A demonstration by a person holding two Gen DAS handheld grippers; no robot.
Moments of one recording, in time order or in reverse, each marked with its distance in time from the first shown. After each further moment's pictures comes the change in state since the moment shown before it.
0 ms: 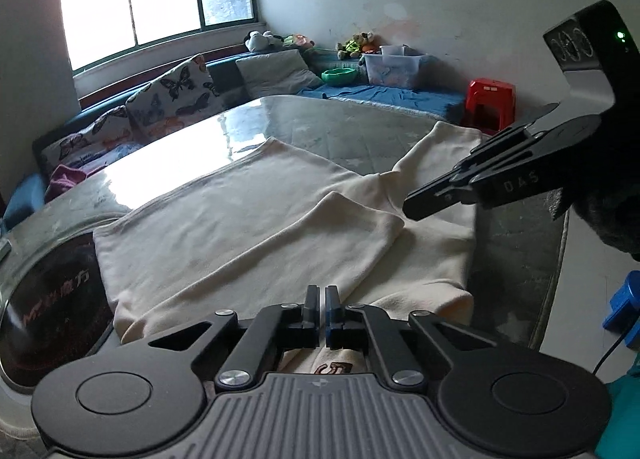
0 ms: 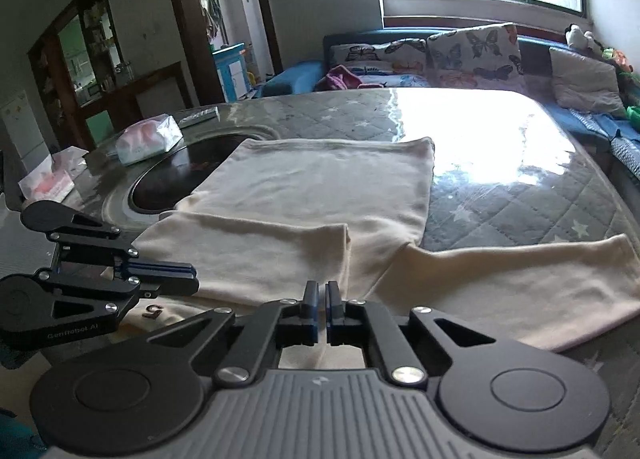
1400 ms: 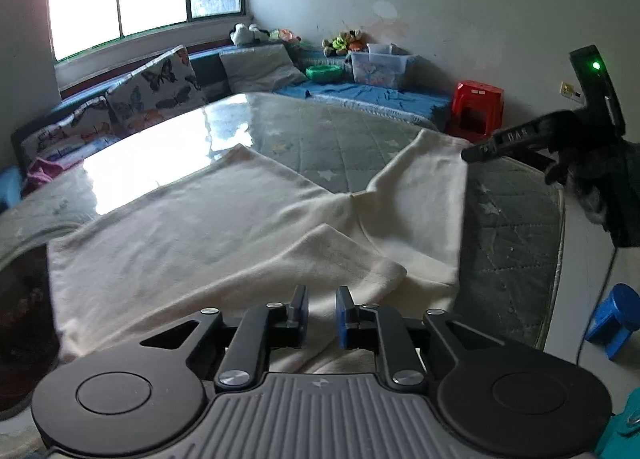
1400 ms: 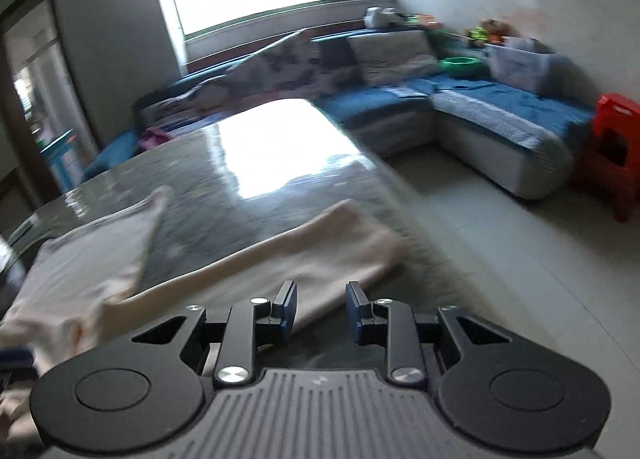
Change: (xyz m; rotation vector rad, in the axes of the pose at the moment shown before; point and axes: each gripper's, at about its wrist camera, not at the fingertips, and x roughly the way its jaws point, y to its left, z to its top) left arm 0.038 -0.020 0.026 -0.031 0.021 -0.079; right arm -0.047 -0.157 -0.033 0.410 -0.133 -0.437
